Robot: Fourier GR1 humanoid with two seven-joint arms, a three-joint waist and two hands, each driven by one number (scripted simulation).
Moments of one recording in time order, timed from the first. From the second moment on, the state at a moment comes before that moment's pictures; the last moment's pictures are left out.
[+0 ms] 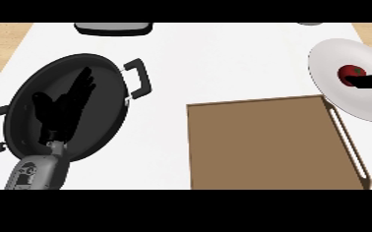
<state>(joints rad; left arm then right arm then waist) -0.17 0.23 0.03 -1.42 0.06 0.02 0.17 -0.74 -0.59 -0.49 -0.40 0.75 -0.43 0.02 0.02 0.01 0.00</state>
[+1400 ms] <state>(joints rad) -0.17 0.22 0.07 -1.41 0.04 0.01 0.17 -0.58 -0.57 -0.71 -0.73 0.16 -0.07 -0.25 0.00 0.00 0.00</state>
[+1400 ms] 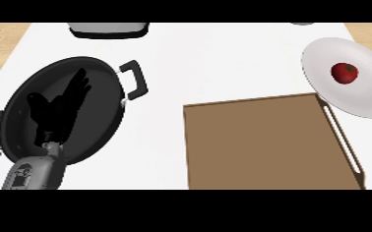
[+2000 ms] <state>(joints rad) -0.16 0.21 0.09 -1.41 0.03 -0.01 0.16 -0.46 -0.66 -0.69 -0.67 0.08 -0.05 -0.34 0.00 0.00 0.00</state>
